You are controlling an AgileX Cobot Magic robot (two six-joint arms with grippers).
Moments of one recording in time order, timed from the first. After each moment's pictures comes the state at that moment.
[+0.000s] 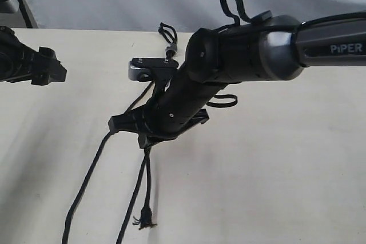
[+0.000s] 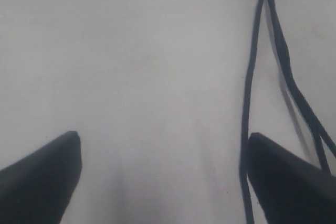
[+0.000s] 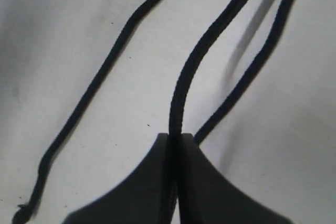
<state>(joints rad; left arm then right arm) 0.03 1.42 -0.85 -0.43 0.45 0.45 0.76 1.95 -1.25 0.51 0.59 -0.07</state>
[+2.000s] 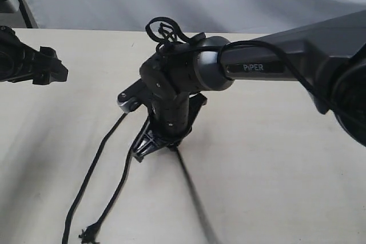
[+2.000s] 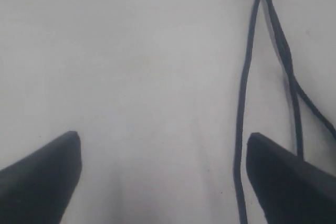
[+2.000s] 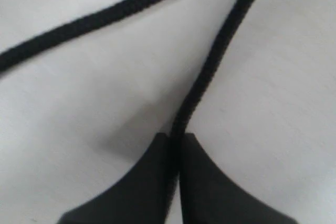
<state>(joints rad) 0.03 1.42 -0.85 -0.45 0.45 0.46 0.83 2.18 -1.49 -0.21 0.85 0.13</state>
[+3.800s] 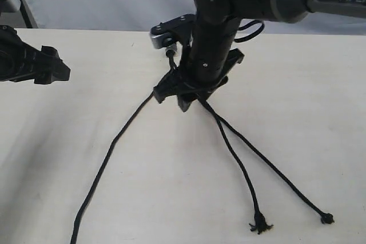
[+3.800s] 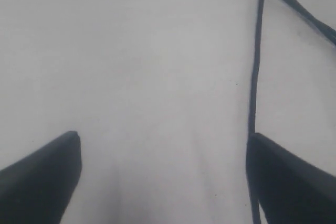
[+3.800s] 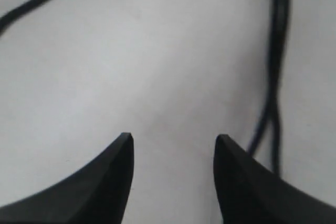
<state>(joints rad) 0.03 1.42 -0.85 -0.50 0.45 0.51 0.67 1.98 -1.54 0.00 0.99 -0.01</state>
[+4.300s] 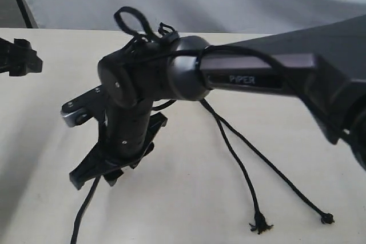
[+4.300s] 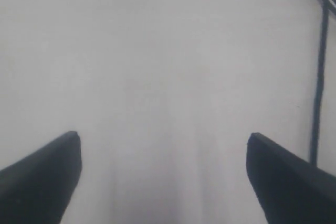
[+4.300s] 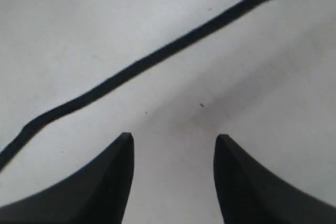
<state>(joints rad) 0.16 1.42 -0.85 -0.46 0.42 0.47 0.98 2.13 -1.55 0.11 0.87 0.03</state>
